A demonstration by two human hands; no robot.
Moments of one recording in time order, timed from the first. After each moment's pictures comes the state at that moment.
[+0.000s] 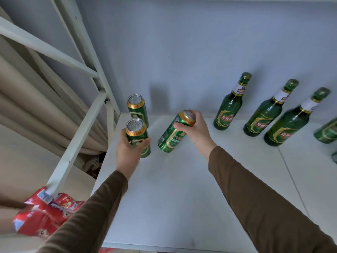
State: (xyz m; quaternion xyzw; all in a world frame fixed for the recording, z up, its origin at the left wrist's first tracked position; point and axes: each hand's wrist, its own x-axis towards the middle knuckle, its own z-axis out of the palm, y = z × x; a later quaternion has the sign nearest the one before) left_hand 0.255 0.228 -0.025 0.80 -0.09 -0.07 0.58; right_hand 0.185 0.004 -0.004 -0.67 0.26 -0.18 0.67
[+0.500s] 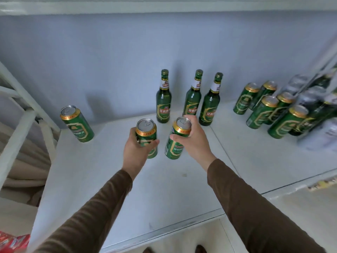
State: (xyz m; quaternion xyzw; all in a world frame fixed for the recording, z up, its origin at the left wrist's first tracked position) left_hand 0.129 0.099 -0.005 0.77 -0.27 -0.17 0.56; right_hand -0.014 -0.041 0.030 -0.75 0.35 -0.29 0.48
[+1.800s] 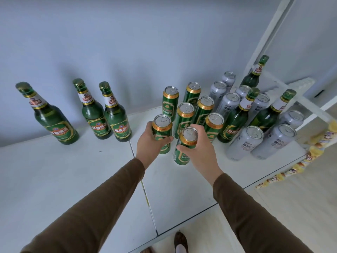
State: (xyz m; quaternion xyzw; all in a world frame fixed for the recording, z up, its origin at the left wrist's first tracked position) left_hand -0.084 -0.247 -0.021 0.75 -0.37 -0.25 0.49; right_hand -0.259 -0.302 0.010 -0.76 0.45 -0.28 0.39
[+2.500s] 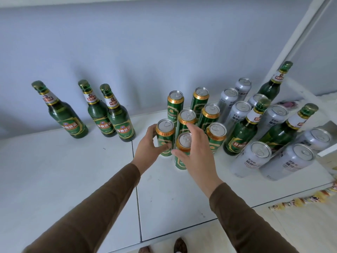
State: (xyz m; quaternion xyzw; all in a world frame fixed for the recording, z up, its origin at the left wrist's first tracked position) left_hand -0.093 -0.251 -0.024 0.77 -0.37 -0.23 0.47; right_hand -0.264 -0.327 0.017 -0.86 0.32 -0.29 0.26
